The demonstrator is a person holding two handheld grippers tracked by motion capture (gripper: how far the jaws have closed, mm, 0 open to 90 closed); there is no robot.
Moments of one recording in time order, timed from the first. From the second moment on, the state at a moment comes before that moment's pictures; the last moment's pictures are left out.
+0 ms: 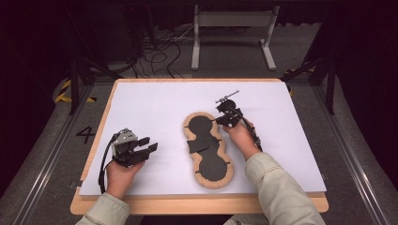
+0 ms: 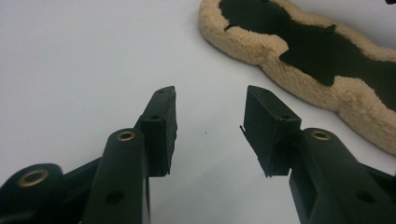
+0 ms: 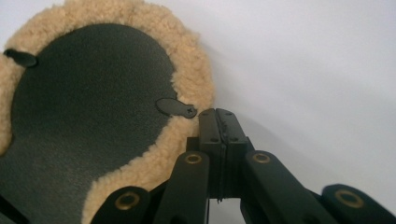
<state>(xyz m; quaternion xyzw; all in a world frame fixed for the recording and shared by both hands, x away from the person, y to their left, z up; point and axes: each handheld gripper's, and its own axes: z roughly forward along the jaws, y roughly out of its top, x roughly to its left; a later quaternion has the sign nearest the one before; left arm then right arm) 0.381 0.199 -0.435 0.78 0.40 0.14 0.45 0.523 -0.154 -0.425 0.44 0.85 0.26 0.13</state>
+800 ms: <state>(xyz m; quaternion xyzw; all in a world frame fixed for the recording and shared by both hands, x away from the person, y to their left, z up) 0.389 0.200 -0.436 0.79 0.40 0.12 0.45 0.468 -0.096 -0.391 0.31 0.89 0.32 0.11</state>
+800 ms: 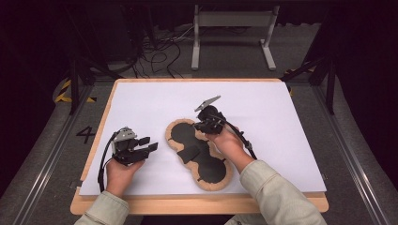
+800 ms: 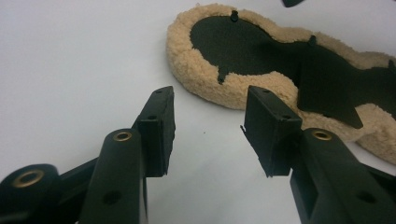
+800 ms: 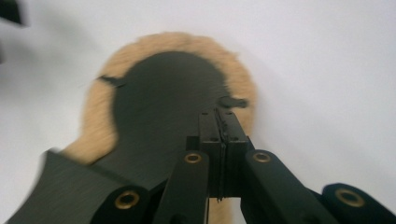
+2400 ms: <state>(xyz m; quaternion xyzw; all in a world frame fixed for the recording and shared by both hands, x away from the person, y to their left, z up) 0.399 0.199 -0.435 0.78 0.43 0.11 0.45 0.357 -0.084 -0.426 0.17 0.95 0.25 0.05</state>
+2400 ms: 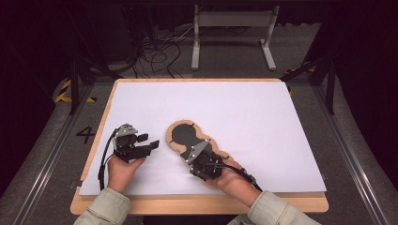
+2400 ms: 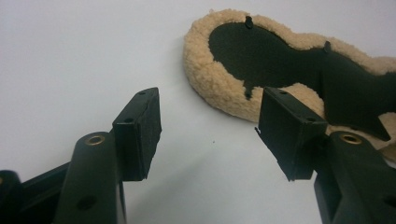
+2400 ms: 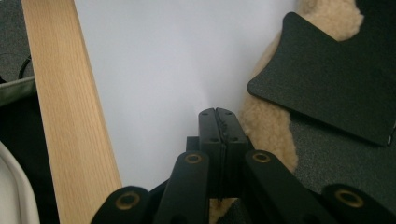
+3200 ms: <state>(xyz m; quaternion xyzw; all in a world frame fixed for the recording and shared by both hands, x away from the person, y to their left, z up) 0.398 0.192 -0.437 0.79 0.42 0.11 0.44 0.365 -0.171 -0.423 0.25 0.93 0.25 0.09</state>
